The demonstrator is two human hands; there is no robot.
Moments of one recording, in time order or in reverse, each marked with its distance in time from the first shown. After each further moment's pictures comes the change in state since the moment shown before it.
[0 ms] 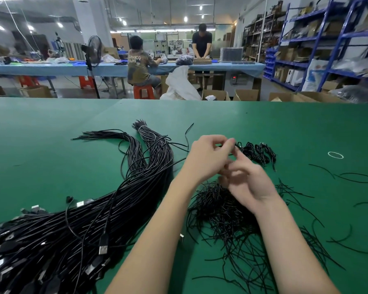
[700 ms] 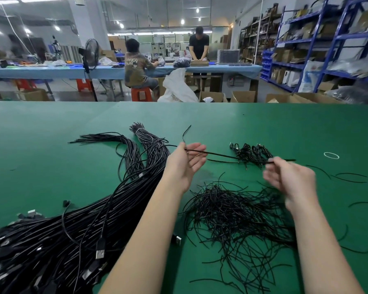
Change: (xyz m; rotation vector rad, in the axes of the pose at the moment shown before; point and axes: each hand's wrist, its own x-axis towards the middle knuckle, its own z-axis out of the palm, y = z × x) left_hand 0.008 -0.032 -0.014 -0.940 0.204 -0.519; right_hand -0.022 -0.040 -0.060 -0.413 0.916 -0.085
